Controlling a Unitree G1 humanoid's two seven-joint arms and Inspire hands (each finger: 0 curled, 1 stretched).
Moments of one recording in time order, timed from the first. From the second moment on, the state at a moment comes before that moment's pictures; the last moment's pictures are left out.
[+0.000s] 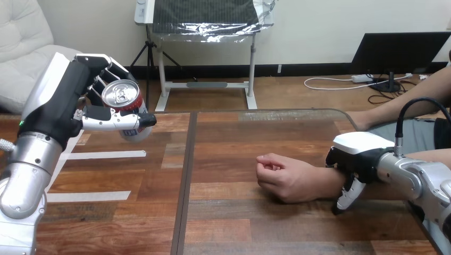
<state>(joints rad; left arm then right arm) -0.20 0.51 0.13 -0.01 0.28 -0.09 -0.14 -0.70 -0.62 0.52 0.97 -0.74 -0.29 0.23</state>
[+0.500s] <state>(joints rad) -0.20 0.51 0.13 -0.01 0.28 -0.09 -0.14 -0.69 -0.61 0.51 0.99 -0.74 -0.30 0.20</state>
